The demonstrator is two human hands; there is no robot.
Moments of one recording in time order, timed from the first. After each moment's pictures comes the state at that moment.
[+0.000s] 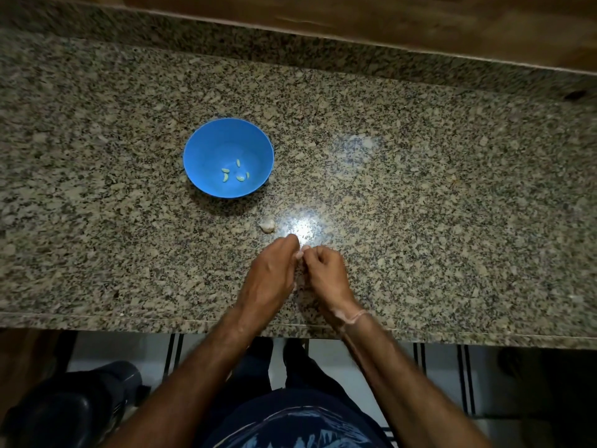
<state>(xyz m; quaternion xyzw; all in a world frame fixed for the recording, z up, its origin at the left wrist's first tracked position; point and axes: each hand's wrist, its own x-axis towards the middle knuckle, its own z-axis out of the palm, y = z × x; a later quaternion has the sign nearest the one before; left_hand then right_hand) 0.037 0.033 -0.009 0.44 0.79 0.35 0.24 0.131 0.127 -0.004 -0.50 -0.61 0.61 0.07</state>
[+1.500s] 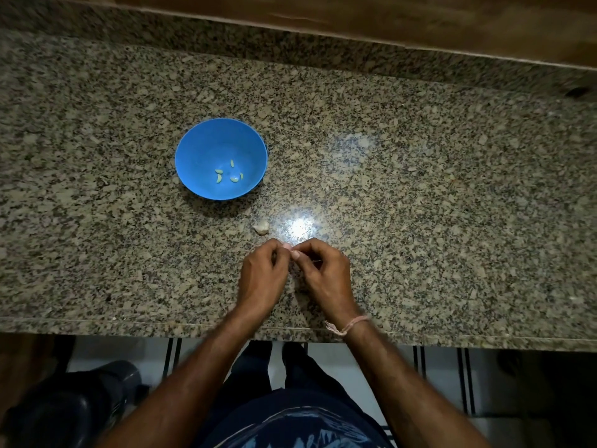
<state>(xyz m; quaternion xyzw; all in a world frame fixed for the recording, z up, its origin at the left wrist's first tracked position) 0.042 0.051 -0.010 0.20 0.83 0.40 0.33 0.140 0.138 -0.014 -0.40 -0.73 0.53 0.15</state>
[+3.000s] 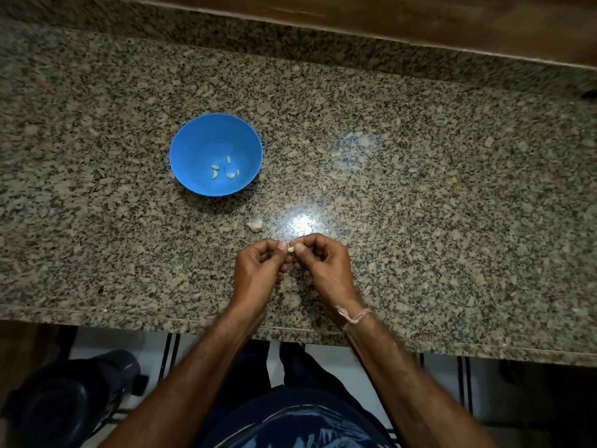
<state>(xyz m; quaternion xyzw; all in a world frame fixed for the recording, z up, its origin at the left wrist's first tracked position) 0.057 0.059 -0.001 0.02 0.71 0.59 0.38 0.145 0.157 -0.011 -0.42 -0.57 0.69 0.14</state>
